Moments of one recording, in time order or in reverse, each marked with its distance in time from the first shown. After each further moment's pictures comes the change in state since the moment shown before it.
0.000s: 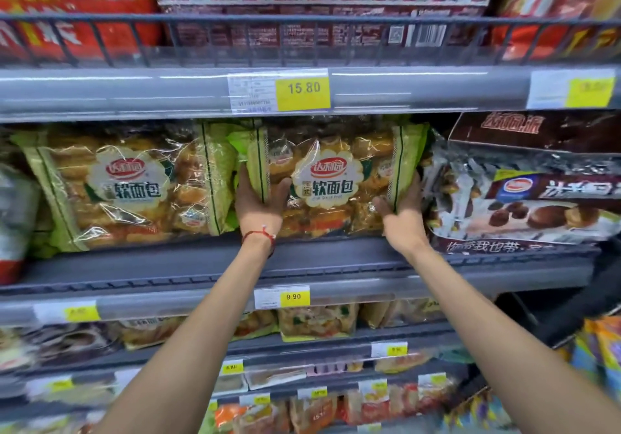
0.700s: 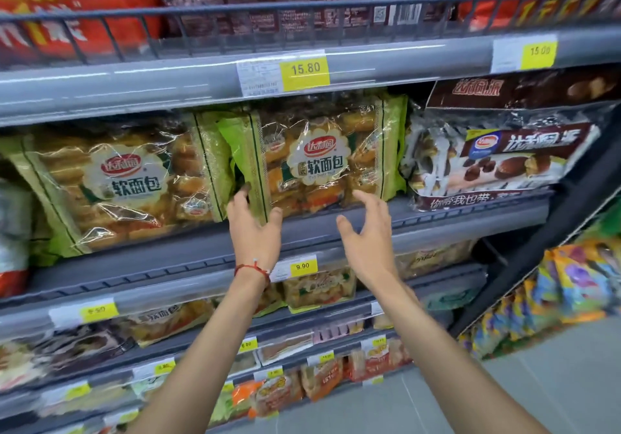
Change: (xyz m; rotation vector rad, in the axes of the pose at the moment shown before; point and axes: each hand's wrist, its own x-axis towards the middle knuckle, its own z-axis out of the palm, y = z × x) left_hand -0.073 -0.001 -0.061 0.056 -0.165 0.032; right_hand -0.144 -0.060 0.035 -0.013 0.062 0.025
